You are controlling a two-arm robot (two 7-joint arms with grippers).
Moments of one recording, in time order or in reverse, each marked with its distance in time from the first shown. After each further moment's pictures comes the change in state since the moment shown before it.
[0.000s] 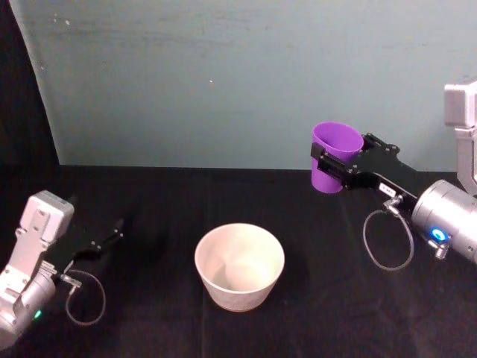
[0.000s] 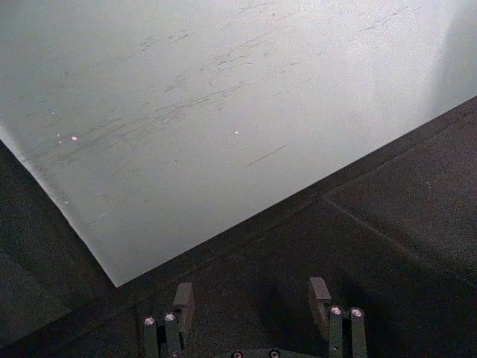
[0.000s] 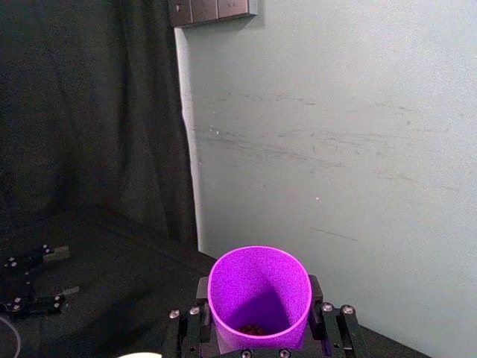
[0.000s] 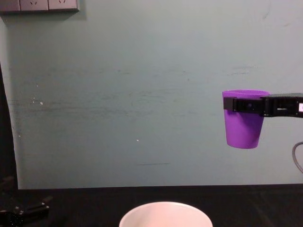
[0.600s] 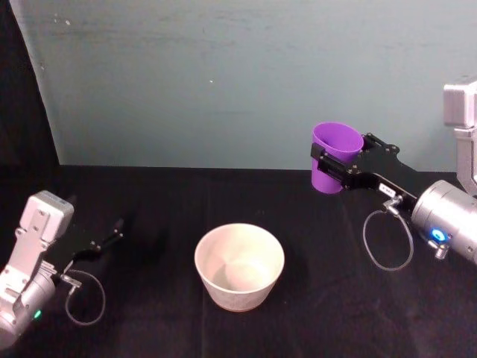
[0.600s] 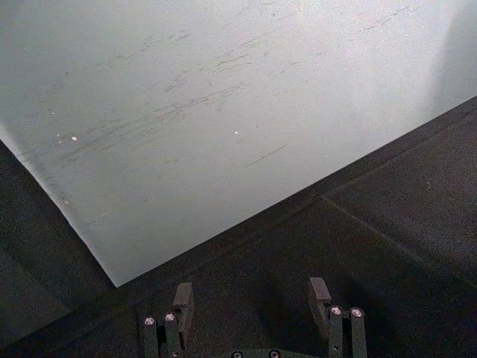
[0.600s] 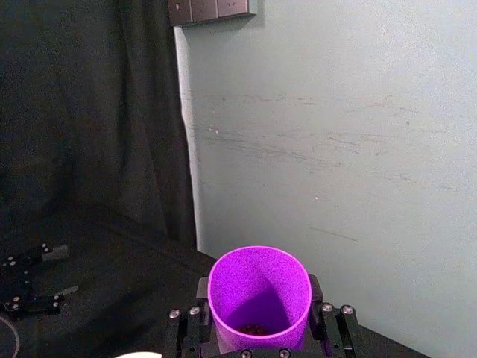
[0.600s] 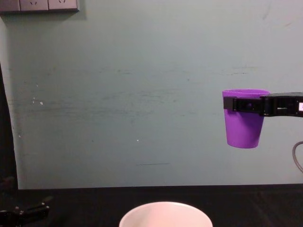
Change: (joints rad) left arm 0.000 0.000 0.000 0.000 0.000 0.000 0.000; right arm 0.001 0.006 -0.005 -0.005 0.001 0.001 -0.008
